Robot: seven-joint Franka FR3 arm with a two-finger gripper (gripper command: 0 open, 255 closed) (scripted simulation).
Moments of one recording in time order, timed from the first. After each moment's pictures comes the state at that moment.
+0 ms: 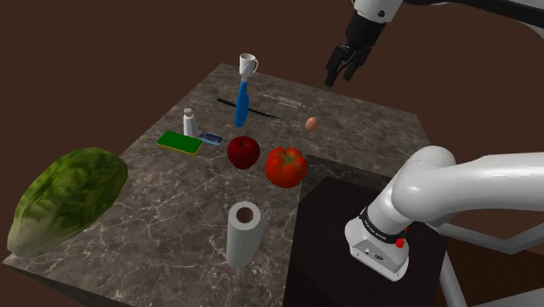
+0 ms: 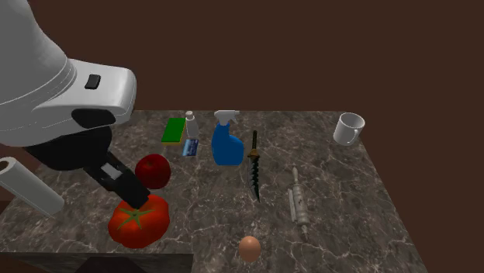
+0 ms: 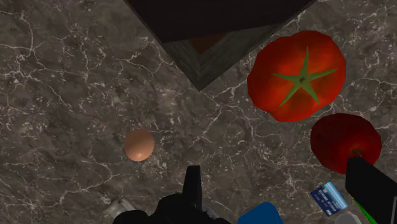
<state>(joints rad) -0.01 -0.81 -0.03 -2.35 0.00 1.62 0.05</state>
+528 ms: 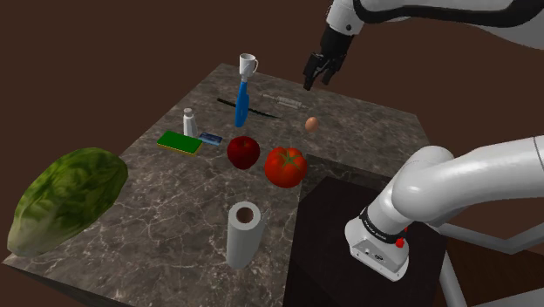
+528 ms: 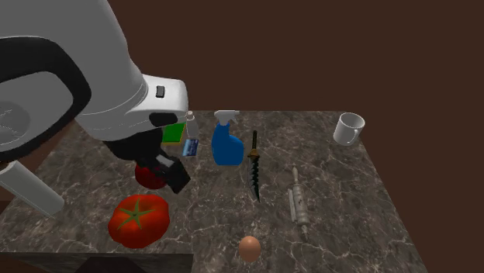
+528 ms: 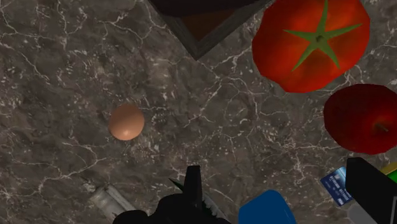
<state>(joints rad) -0.01 -0.64 -0.05 -2.36 0.00 1.81 0.03</state>
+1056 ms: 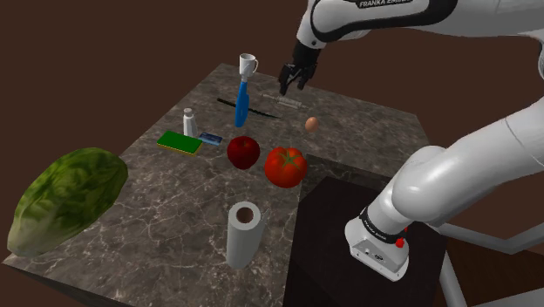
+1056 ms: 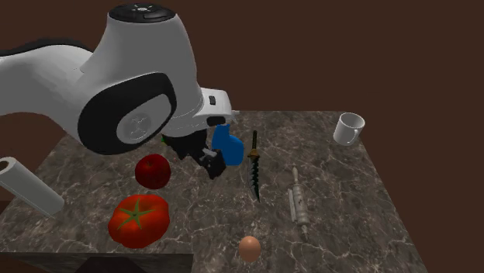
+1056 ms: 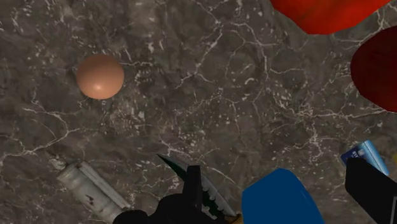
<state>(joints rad) 0.00 -0.36 -0.08 -2.30 0.02 2.04 -0.01</state>
